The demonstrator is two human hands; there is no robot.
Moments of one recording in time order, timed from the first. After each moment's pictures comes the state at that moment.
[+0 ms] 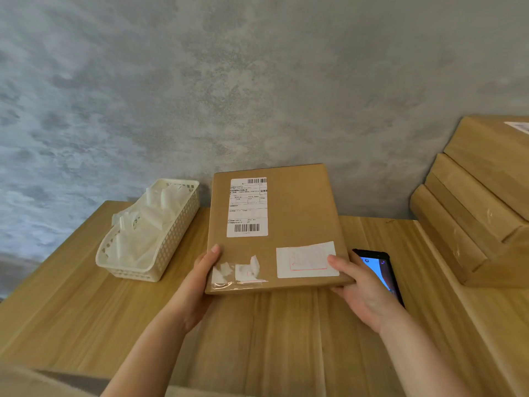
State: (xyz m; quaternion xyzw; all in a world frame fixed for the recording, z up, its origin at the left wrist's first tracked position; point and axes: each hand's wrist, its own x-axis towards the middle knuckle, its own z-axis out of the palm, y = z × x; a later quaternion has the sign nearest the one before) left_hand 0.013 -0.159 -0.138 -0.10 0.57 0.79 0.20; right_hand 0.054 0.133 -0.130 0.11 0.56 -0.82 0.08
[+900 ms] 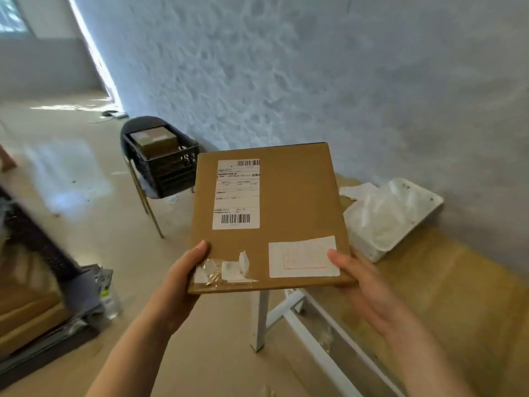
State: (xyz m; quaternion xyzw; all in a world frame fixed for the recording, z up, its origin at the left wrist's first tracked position) left_hand 0.268 -0.435 -0.106 -0.28 0.50 0.80 -0.18; right_hand 0.082 -0.206 -0.099 -0.19 0.59 -0.69 0.37
